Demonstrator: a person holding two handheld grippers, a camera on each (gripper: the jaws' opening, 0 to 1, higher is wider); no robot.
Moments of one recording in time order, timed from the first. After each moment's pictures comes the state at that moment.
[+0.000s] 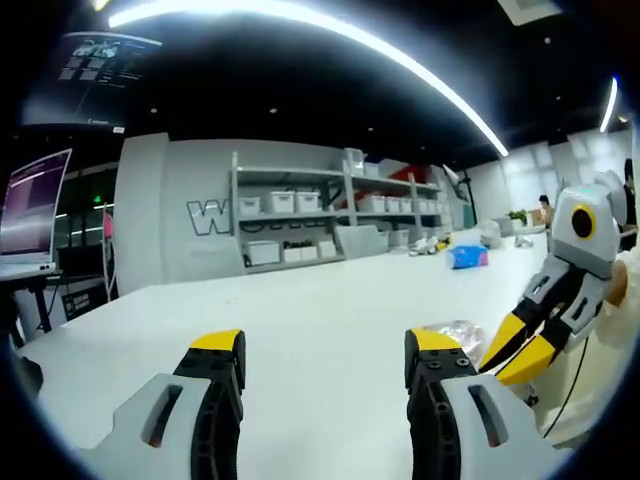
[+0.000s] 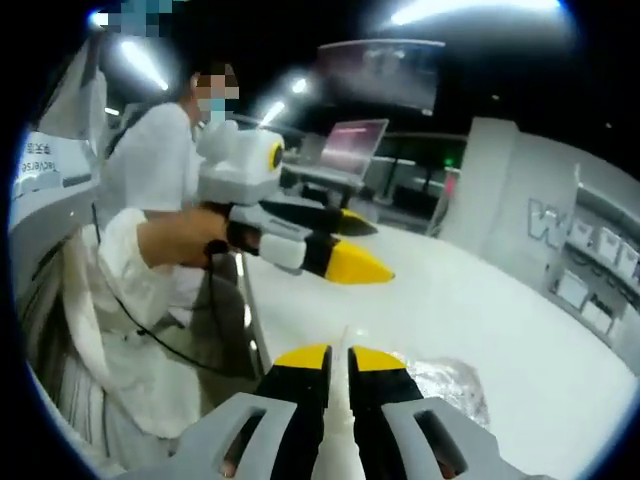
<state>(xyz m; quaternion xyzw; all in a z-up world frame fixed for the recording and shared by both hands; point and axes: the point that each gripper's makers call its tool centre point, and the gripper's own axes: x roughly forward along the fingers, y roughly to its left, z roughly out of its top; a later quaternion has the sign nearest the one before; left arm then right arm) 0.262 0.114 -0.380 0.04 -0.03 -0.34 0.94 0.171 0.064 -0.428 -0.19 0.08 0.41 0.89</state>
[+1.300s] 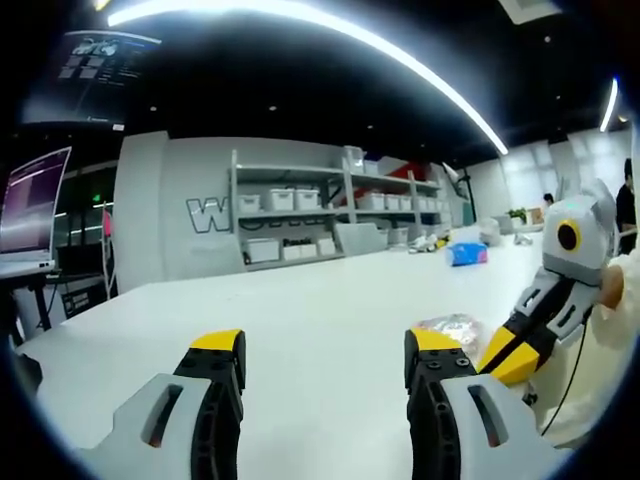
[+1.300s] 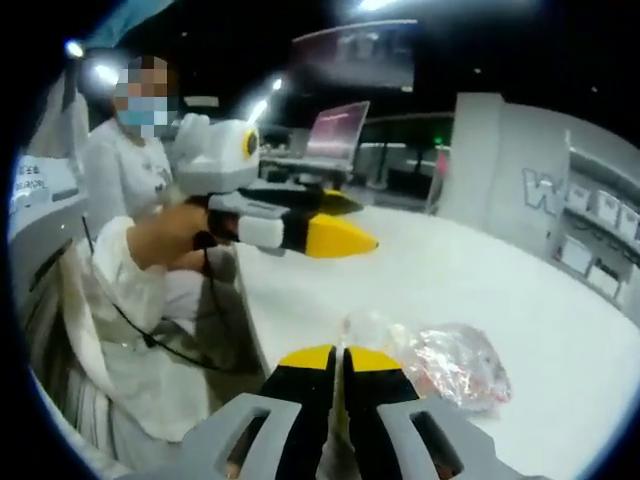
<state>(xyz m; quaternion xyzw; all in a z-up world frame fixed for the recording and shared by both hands) 0.262 0.115 -0.384 0.04 -0.03 -0.34 0.94 0.179 0.050 -0.448 -0.15 0.12 0.40 0.90</state>
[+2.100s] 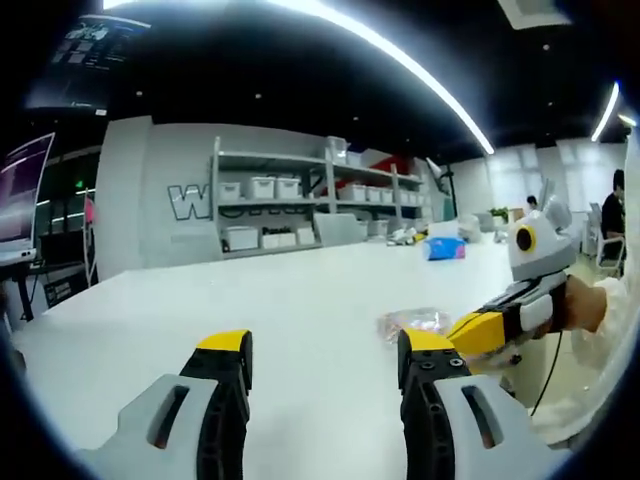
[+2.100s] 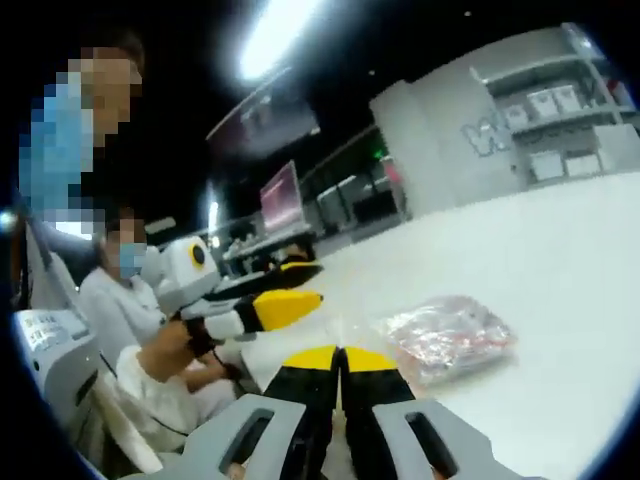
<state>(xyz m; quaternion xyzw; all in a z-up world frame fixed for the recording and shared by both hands) 0.244 0.093 -0.395 0.04 0.00 -0.38 0.92 0.188 0.033 -0.424 0.13 0.10 0.37 0.91</state>
